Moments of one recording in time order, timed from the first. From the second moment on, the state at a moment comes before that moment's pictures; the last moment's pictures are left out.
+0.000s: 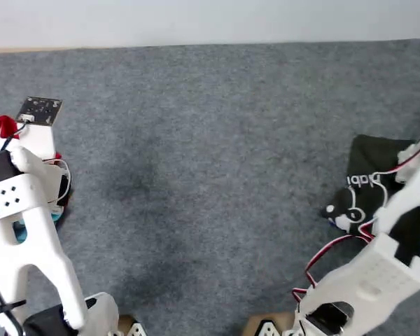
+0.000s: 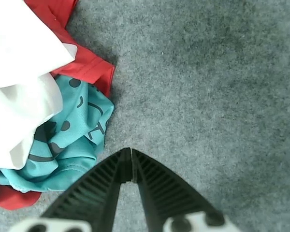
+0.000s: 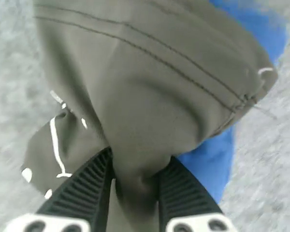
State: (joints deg) left arm -25.9 -21.1 15.6 97.8 -20.4; right arm 36.4 23.3 -29.1 92.6 24.7
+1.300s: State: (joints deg) left arm -25.9 -21.1 15.6 97.8 -20.4; right arm 35.8 21.6 -33.1 100.5 25.5
